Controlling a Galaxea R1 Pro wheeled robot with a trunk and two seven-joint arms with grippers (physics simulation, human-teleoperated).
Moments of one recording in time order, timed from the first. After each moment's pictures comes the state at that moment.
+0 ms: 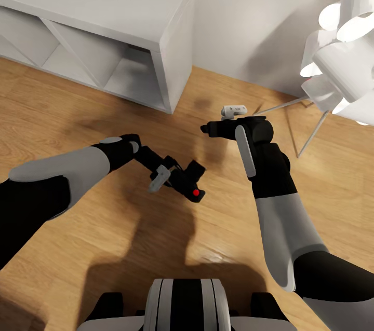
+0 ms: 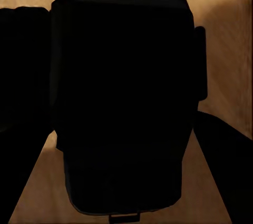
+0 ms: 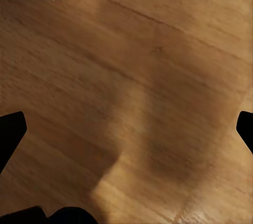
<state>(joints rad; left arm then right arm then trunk) -1.57 -0.01 -1.70 -0.25 0.17 -0.82 -0.86 -1.13 0.17 0.11 -1.29 -0.07 1.03 -0.01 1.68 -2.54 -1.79</state>
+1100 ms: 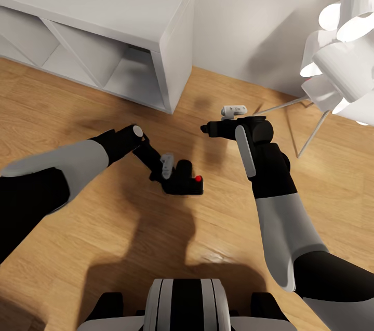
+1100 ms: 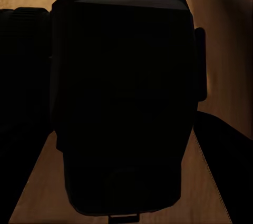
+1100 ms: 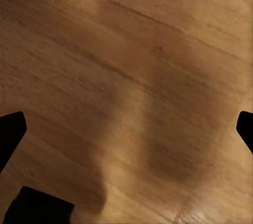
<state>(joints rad) -1.60 0.00 -1.54 -0.26 0.50 -0.03 -1.27 -1.13 0.17 0.11 -1.29 -0.07 1.03 -0.01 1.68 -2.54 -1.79</state>
